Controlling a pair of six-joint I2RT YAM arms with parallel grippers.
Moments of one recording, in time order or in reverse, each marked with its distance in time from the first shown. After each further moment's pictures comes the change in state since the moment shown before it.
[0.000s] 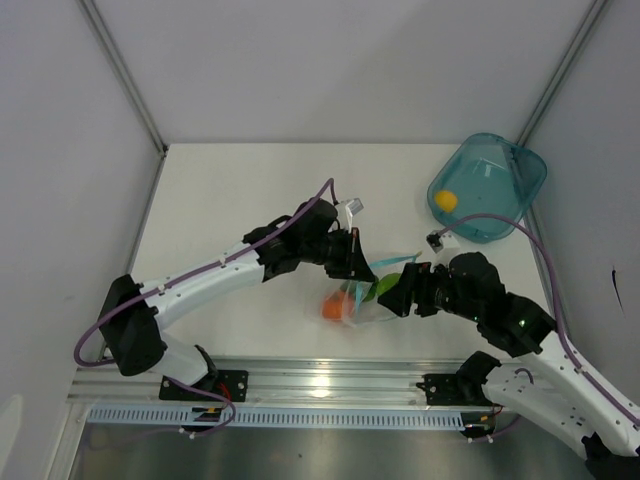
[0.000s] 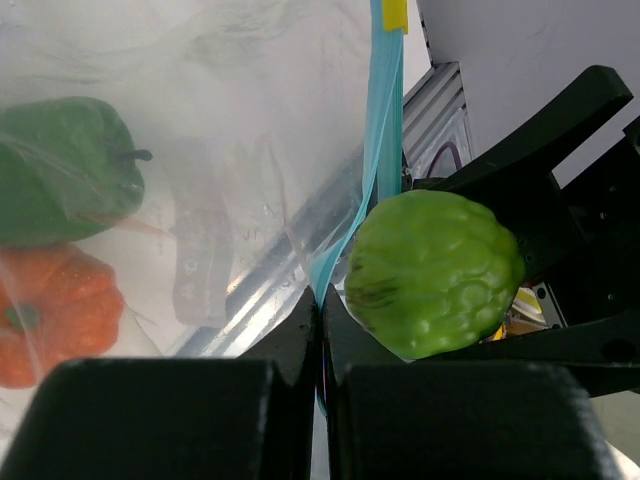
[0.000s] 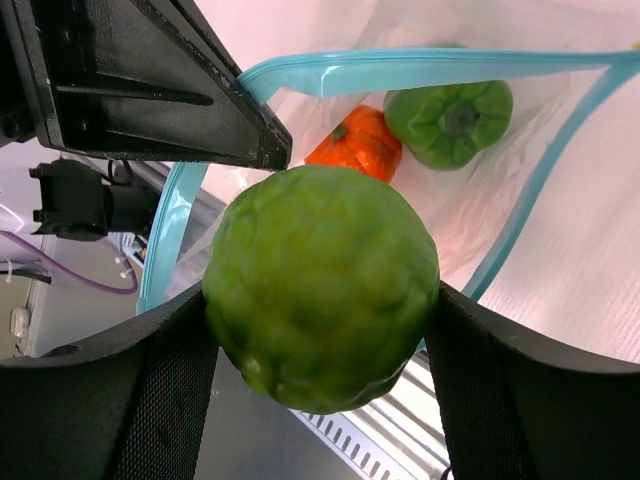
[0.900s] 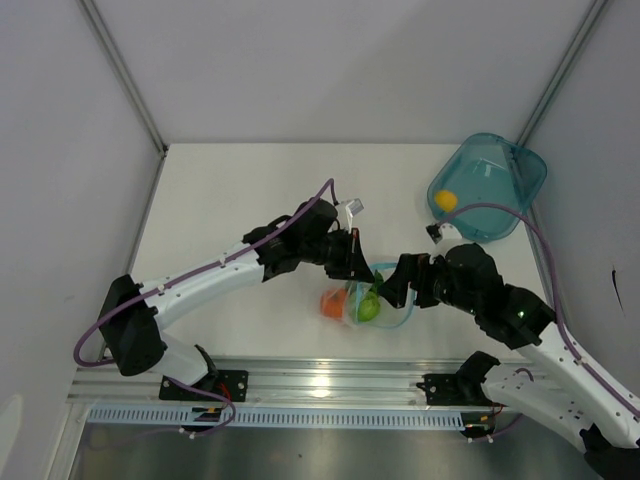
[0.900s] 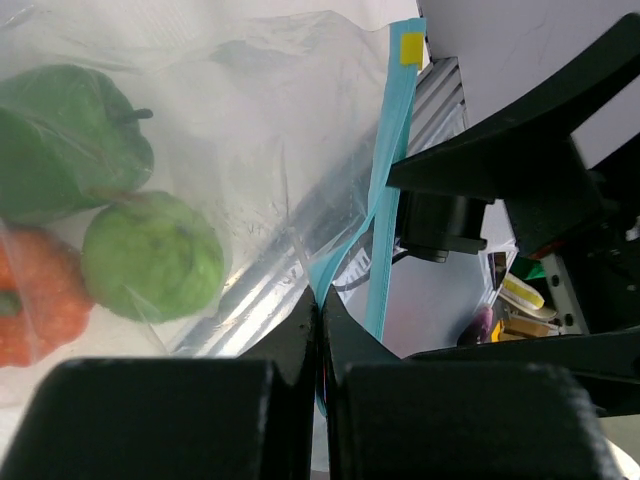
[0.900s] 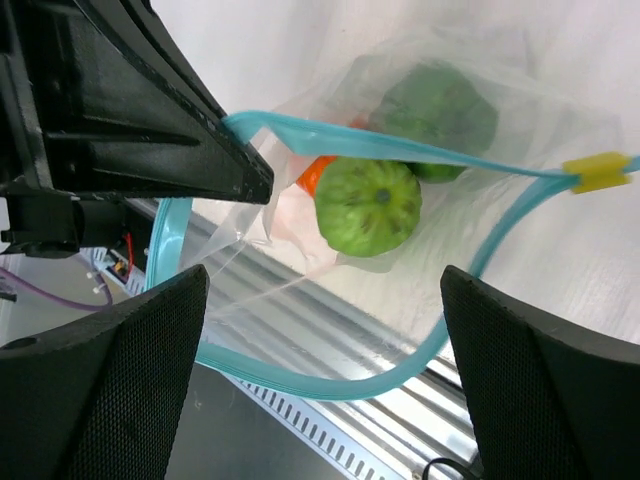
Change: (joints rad) left arm 0.000 0.002 0.008 -0.014 0.008 0.000; right arm 0.022 0.074 0.055 -0.015 0.076 -0.026
